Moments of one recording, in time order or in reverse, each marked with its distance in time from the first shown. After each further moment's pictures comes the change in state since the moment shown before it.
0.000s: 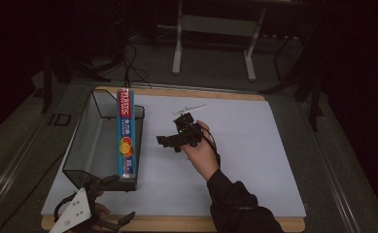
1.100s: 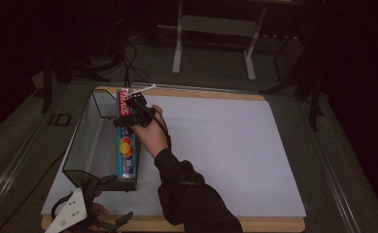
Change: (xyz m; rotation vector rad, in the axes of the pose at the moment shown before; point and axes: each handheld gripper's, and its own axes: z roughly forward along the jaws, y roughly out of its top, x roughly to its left) left arm 0.002 0.001 -0.005 -0.019 -0.005 -0.005; right arm 0.065 0.085 0.095 0.042 0.002 0.059
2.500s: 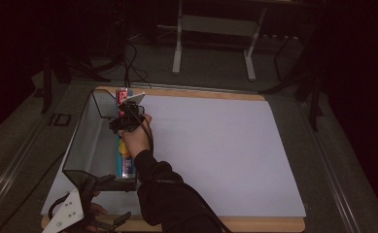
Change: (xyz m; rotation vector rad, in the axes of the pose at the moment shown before) left arm 0.000 0.001 -0.004 -0.022 0.008 -0.005; right arm 0.011 -0.003 0.062 0.204 -0.178 0.358
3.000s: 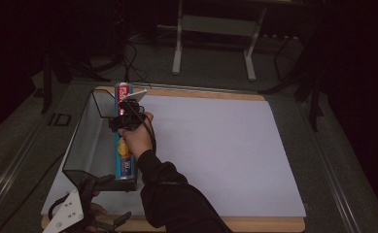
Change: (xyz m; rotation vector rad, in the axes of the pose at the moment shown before) left arm 0.000 0.000 0.000 -0.003 0.006 0.001; right arm 0.002 -0.002 -0.024 -0.020 0.051 -0.035
